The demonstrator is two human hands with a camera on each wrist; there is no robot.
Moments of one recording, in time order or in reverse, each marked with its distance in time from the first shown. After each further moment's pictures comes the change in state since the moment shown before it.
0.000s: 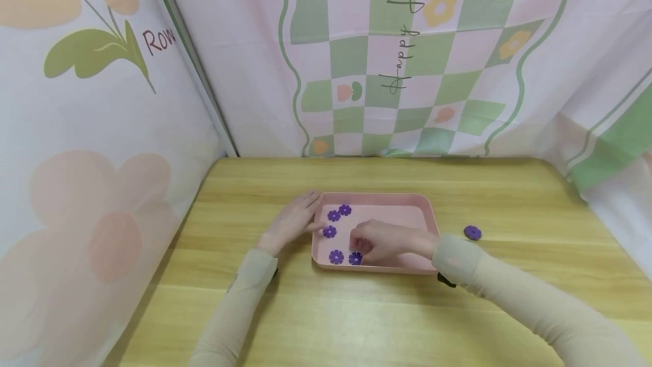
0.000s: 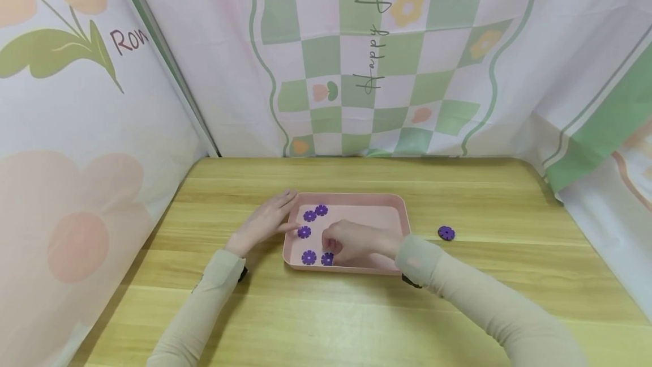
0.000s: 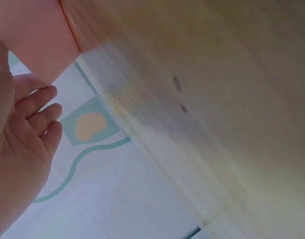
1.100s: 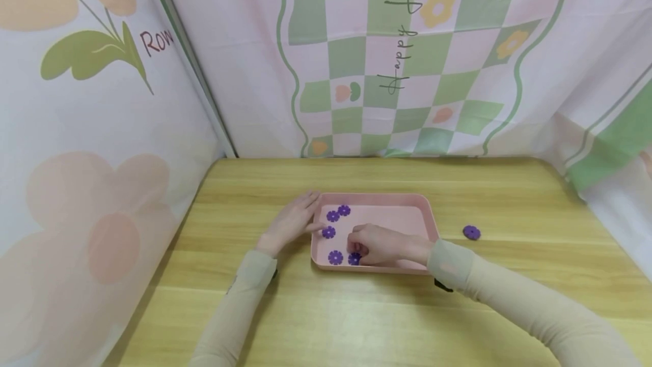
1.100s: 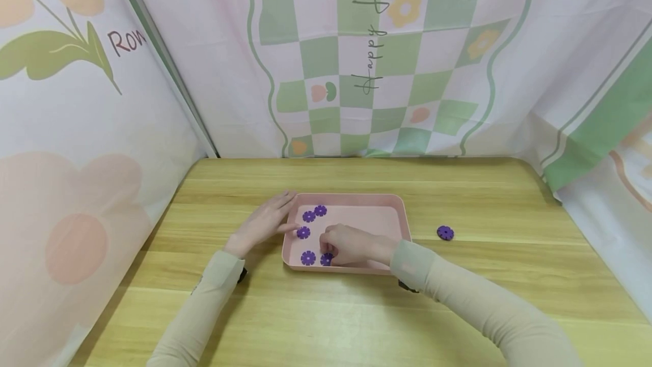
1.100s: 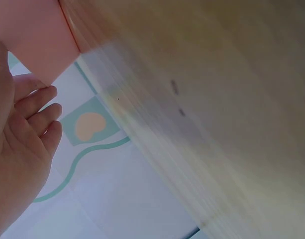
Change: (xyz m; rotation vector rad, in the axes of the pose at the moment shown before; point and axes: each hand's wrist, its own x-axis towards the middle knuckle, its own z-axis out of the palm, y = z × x) left_hand 0.000 0.001 0.000 -0.021 -0.012 -0.016; right_hand 0.003 -0.004 0.013 -0.130 0.077 -0.010
